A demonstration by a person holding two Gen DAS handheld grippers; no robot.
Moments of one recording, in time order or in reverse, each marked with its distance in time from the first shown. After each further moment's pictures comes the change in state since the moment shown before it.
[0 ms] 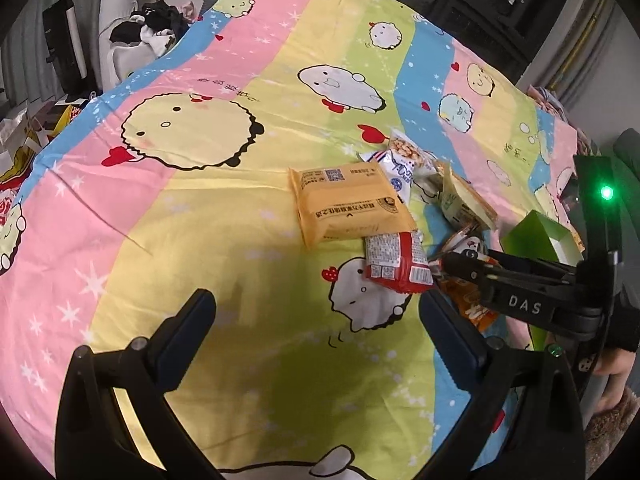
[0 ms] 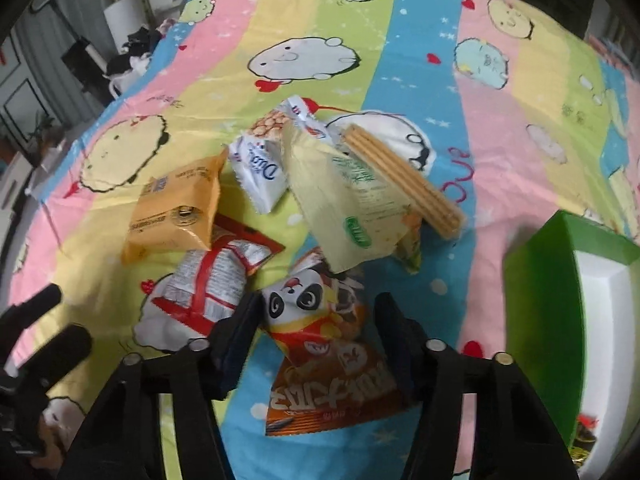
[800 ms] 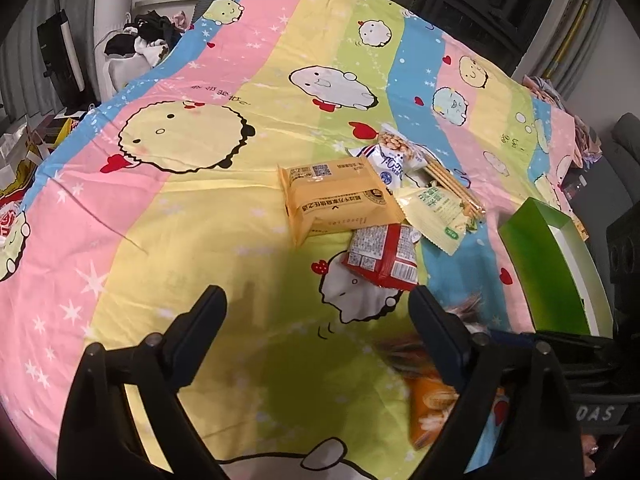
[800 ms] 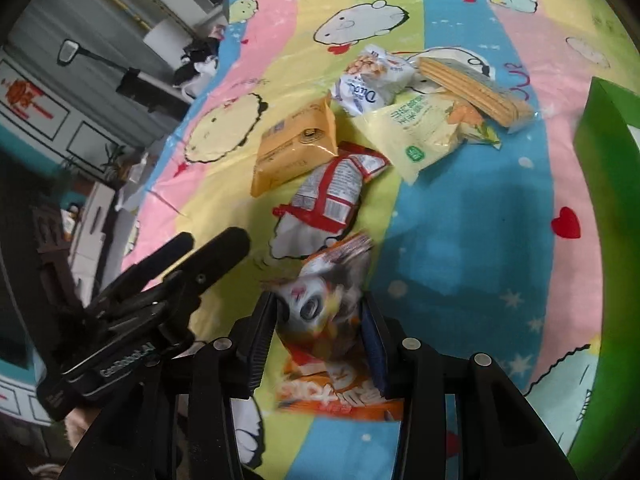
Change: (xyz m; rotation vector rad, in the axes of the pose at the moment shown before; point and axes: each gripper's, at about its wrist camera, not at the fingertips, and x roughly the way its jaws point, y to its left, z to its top) left arm -0.003 -0.011 -0.006 0.035 -0.008 0.014; right arm -0.028 0.018 -0.048 0.147 0.081 0.353
